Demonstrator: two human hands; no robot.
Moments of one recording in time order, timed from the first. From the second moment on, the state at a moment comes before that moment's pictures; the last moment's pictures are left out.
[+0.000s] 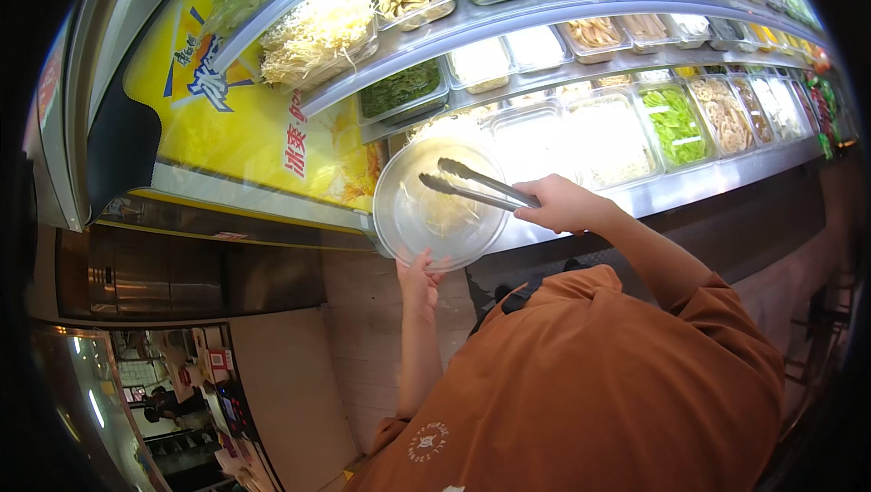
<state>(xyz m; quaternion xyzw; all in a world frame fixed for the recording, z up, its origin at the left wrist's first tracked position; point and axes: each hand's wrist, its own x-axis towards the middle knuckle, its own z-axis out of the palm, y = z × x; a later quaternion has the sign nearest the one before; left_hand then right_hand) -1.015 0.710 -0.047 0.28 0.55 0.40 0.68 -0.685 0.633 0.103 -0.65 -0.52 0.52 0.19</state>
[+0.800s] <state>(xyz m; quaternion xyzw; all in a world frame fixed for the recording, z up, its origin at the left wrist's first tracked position) -1.122 0.607 -0.069 0.18 0.59 0.45 0.65 -0.694 0.771 -0.117 -0.74 -0.47 0.44 0.18</state>
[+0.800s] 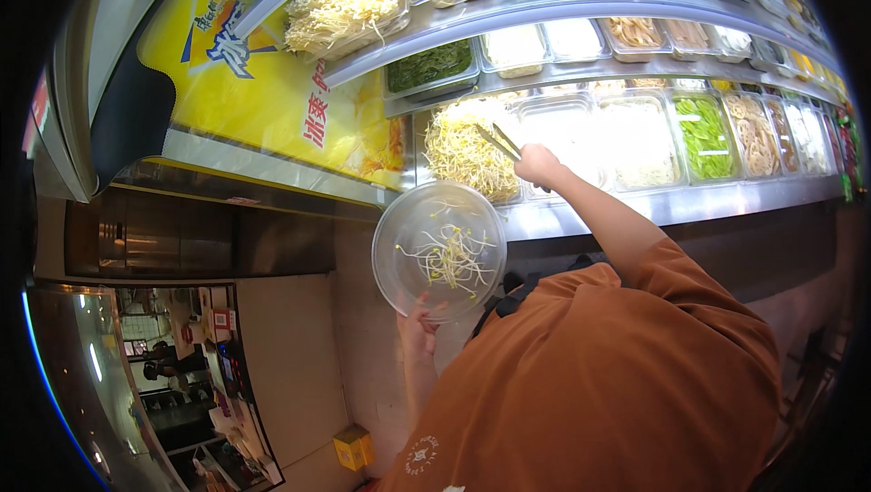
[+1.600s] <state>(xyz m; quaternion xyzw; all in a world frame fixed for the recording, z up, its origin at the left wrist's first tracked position) -1.054 0.685 -0.076 0.27 0.58 0.35 0.68 -0.672 0.655 0.059 -0.64 -0.43 0.56 0.29</state>
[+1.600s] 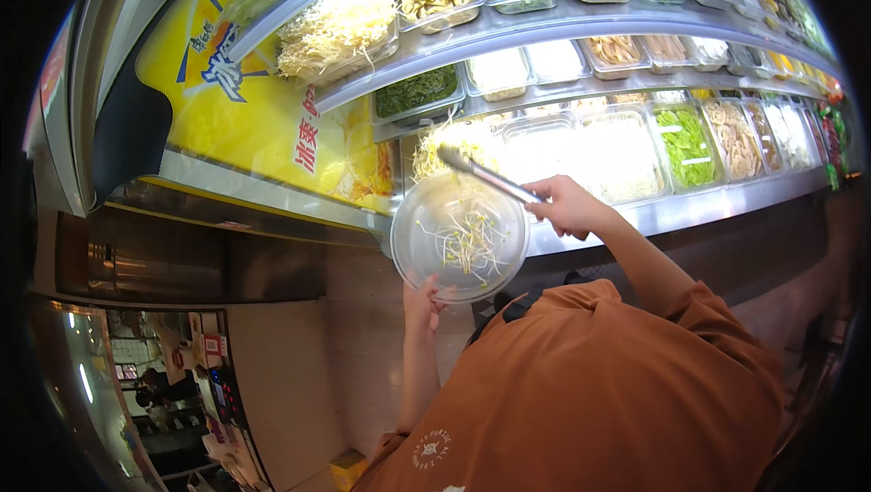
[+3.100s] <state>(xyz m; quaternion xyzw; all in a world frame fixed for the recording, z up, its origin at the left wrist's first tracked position) -1.081 0.677 -0.088 0.23 0.61 0.36 0.67 -0.666 0.692 0.033 -0.64 -0.44 0.53 0.33</state>
